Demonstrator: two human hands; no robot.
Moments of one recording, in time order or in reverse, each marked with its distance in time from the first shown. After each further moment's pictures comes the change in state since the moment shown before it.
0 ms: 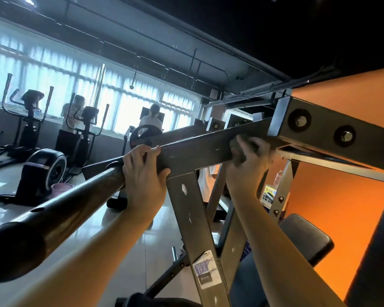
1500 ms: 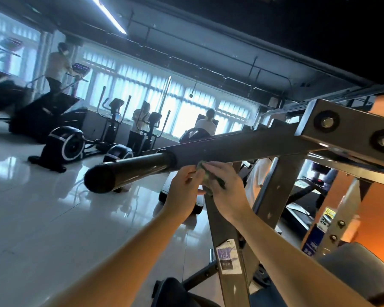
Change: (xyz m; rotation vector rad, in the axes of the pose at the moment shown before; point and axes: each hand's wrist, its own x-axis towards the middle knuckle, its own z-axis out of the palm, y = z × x) left_hand -0.055 0.064 -0.065 -0.837 -0.254 -0.599; right_hand -0.084 -0.049 -0.027 0.547 -0.758 -0.228
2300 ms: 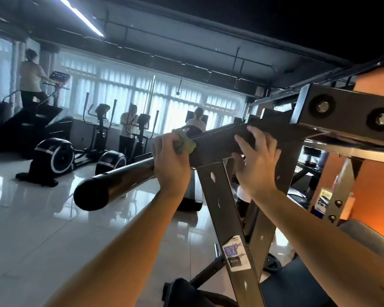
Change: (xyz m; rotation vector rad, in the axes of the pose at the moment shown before) left_hand 0.098 -0.019 -0.021 0.714 0.374 0.464; right_hand 0.035 0.031 -0.049 -0.752 0.353 -0.041
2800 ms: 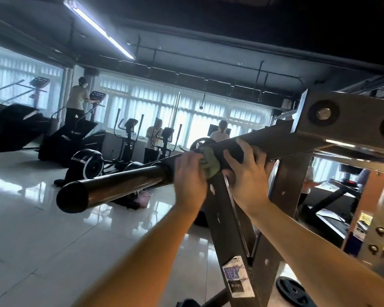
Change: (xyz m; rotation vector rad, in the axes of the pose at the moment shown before) left_hand -0.034 0.032 0.037 0.028 0.064 0.171; right_hand 0.000 0.016 0.034 -0.059 -0.102 -0.119
